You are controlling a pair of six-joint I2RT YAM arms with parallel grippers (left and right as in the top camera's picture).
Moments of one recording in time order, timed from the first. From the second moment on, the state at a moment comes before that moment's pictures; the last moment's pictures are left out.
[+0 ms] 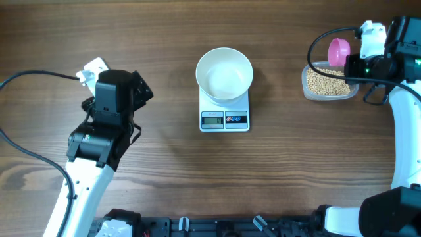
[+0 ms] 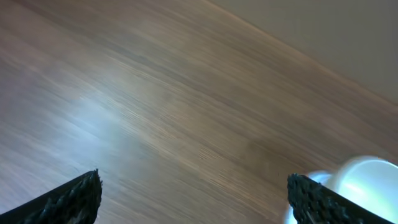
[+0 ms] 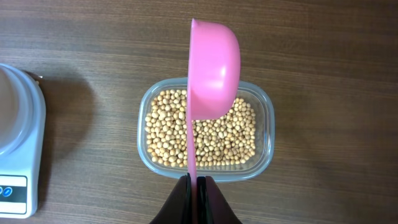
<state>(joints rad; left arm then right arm) -0.21 1.11 0.99 -0.62 -0.38 -0.60 -0.22 1.55 1.46 -0.94 -0.13 -0.25</state>
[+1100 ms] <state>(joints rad) -0.19 1.11 0.99 -0.80 0.44 0.08 -0.22 1.55 1.46 -0.89 -0.13 -0.24</state>
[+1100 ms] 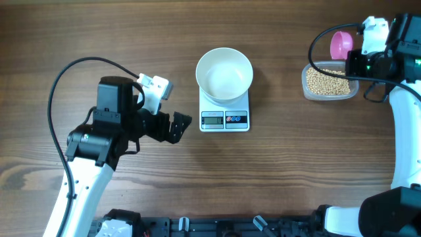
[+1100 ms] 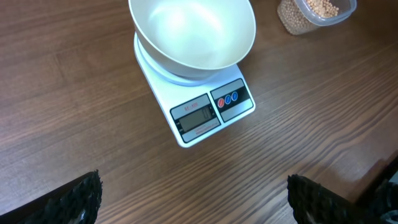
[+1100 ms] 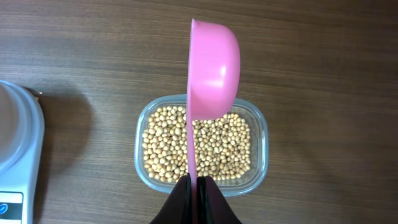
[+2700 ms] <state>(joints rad) -0.19 1.14 0.99 -0.73 0.50 0.04 -0.22 1.55 1.46 -0.89 -0.16 -0.24</state>
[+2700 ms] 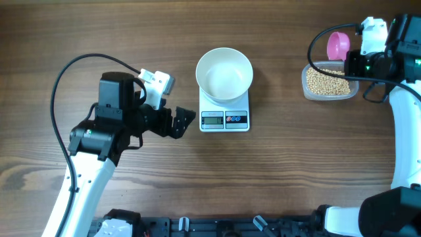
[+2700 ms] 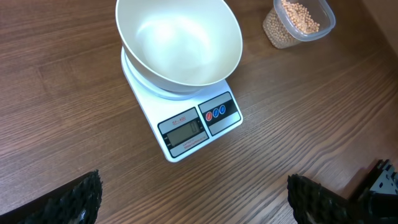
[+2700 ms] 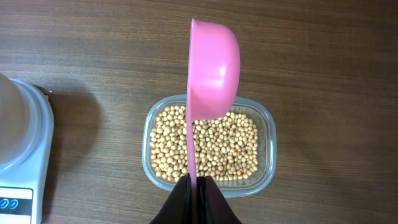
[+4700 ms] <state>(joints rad) -0.19 1.14 0.99 -0.75 0.50 0.04 -0.22 1.55 1.46 -0.98 -0.22 -0.16</state>
